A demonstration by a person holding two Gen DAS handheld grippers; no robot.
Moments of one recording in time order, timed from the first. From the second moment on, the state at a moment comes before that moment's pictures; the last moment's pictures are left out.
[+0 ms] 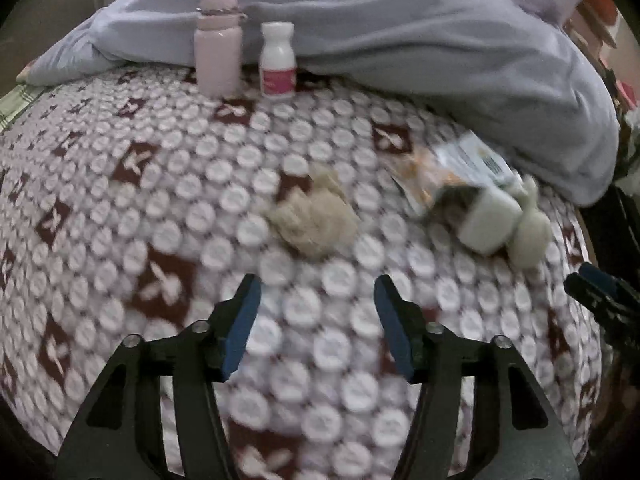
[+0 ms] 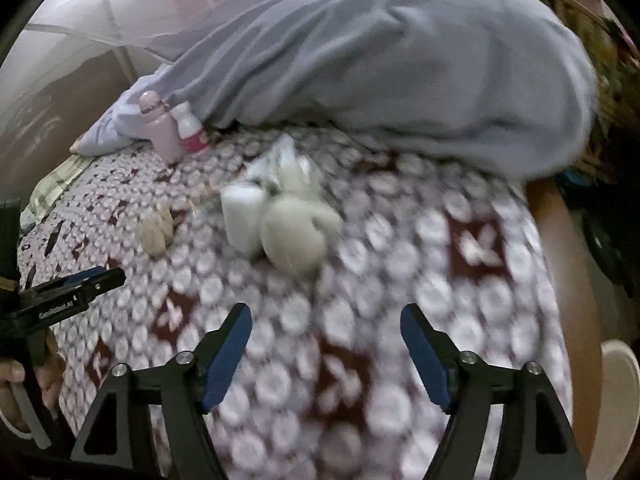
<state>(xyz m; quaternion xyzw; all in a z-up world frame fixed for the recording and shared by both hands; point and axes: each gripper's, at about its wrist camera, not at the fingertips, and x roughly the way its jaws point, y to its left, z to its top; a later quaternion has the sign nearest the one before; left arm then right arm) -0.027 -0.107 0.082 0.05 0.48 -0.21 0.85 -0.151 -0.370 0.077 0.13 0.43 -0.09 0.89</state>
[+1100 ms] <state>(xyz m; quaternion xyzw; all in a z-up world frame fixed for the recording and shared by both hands) -0.083 -0.137 0.082 0.04 0.49 -0.28 0.82 -0.223 -0.355 0.083 0.18 0.42 -0.04 0.89</state>
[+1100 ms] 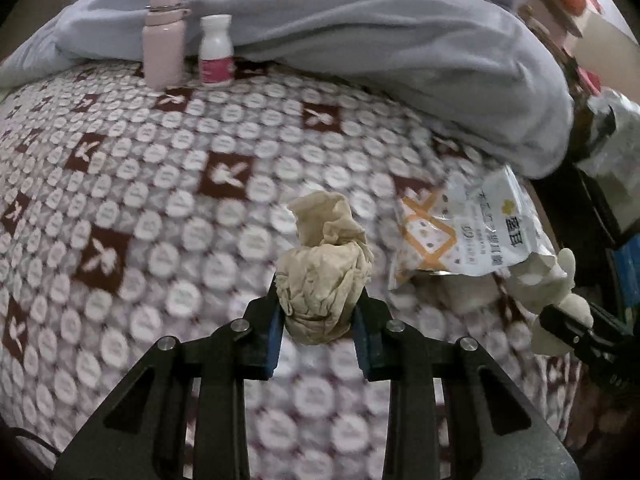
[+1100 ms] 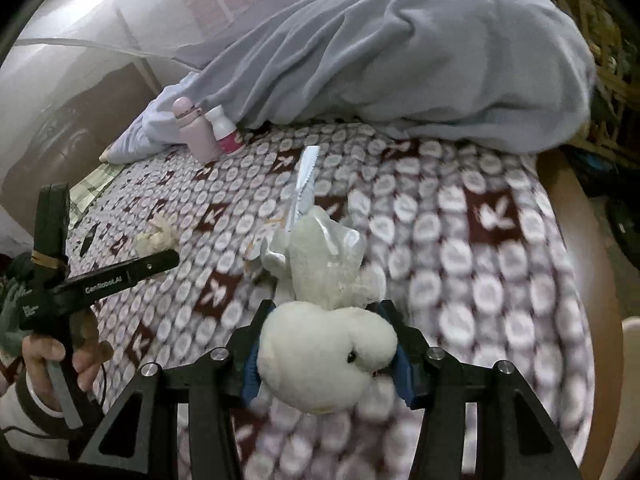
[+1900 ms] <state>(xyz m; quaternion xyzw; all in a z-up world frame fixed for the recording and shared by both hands) -0.171 -0.188 0.114 0.08 0.47 -0.34 0.81 -0.345 -0.389 0.111 0.18 0.39 -0.14 0.89</state>
